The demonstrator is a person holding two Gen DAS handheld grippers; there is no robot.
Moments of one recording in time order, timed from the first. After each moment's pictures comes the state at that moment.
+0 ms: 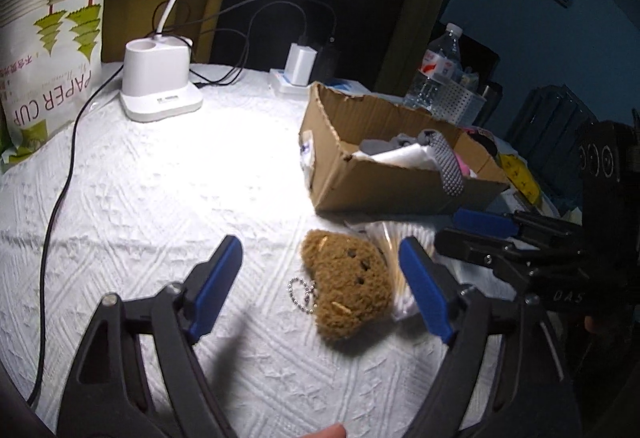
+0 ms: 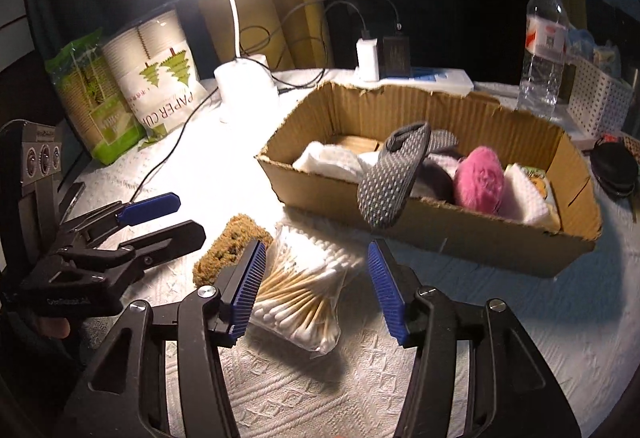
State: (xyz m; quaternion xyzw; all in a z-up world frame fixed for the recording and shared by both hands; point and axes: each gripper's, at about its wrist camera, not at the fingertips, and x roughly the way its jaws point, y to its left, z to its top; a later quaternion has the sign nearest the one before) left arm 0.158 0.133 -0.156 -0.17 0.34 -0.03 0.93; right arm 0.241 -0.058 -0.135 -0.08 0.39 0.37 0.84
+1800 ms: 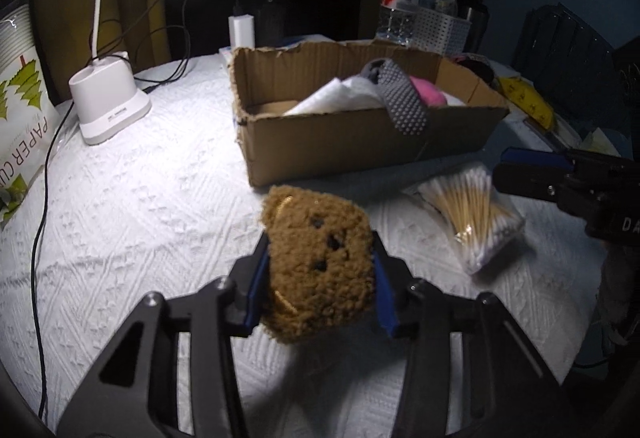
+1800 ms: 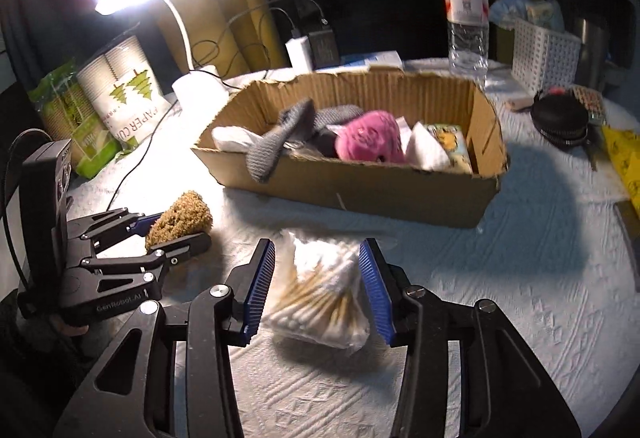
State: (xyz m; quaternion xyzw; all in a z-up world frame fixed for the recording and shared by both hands) left arm 0.181 0.060 -0.156 -0.04 0.40 -0.04 0.92; right arm 0.236 -0.132 -0.121 -0.05 0.40 0.33 0.85
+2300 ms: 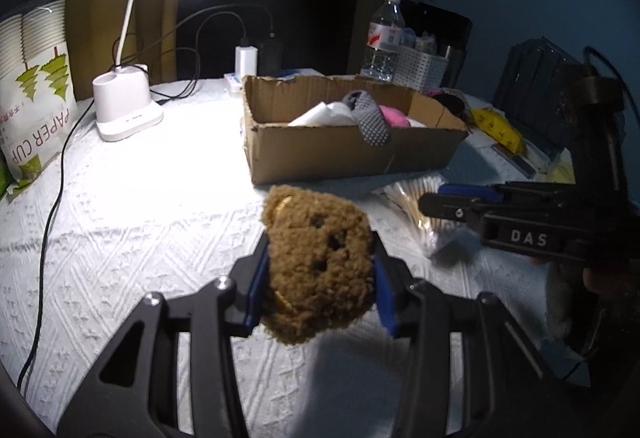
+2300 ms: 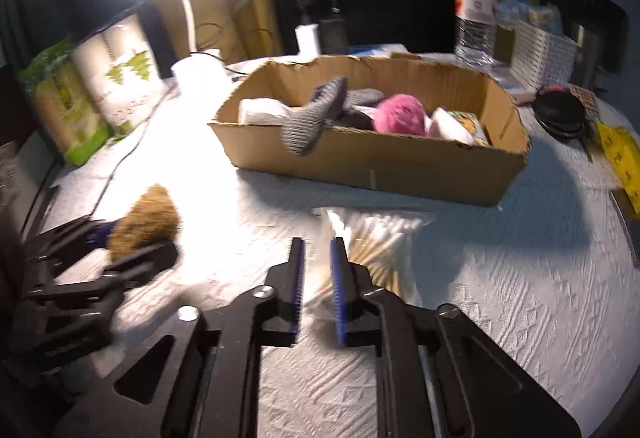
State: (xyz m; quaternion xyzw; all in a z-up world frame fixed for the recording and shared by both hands) left arm 0.122 0.072 -0.139 -0.08 0.33 -0.06 0.94; right arm 0.220 -0.106 -0.140 -0.06 0.41 0.28 0.86
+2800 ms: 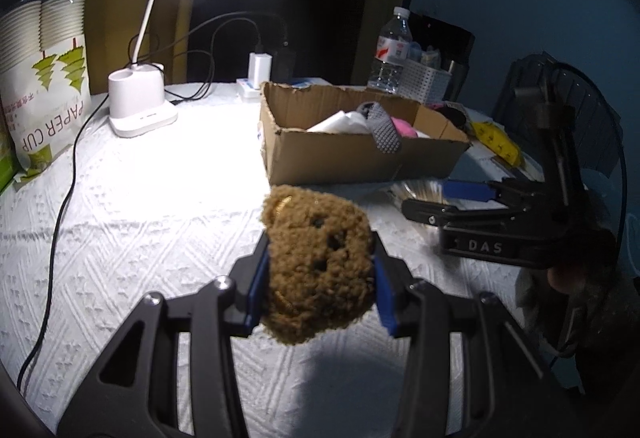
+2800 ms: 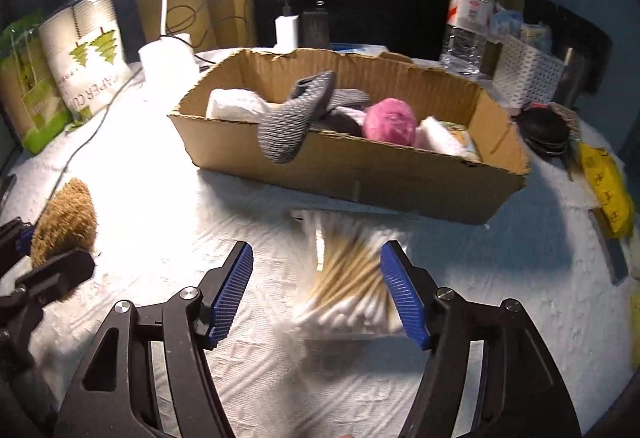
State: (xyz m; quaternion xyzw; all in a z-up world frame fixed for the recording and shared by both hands) left arm 0.112 0.087 -0.140 -0.10 0.32 -0.05 0.94; right arm 0.228 -0.086 -0.149 -0.13 0.39 0.22 0.88
